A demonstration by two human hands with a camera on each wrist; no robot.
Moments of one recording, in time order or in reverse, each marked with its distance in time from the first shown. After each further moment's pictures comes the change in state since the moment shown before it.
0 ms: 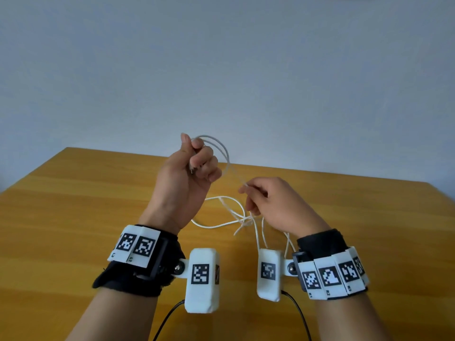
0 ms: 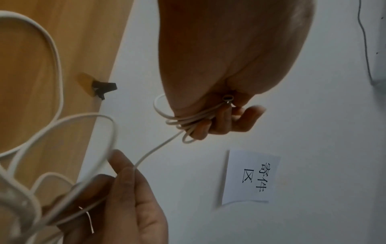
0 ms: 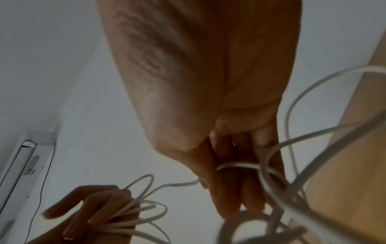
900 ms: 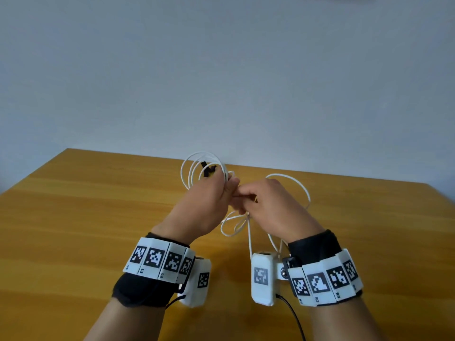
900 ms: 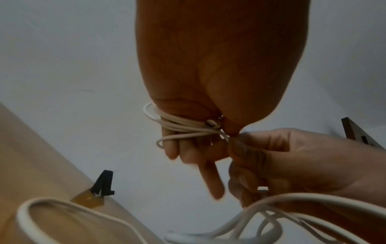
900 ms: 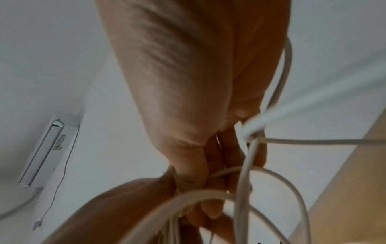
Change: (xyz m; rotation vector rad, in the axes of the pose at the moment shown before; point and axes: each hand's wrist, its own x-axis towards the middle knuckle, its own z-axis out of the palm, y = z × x) left_hand -0.003 -0.030 -0.018 1.563 -0.157 0.101; right_hand -0.004 -0.016 0.004 -0.072 -0.040 -0.141
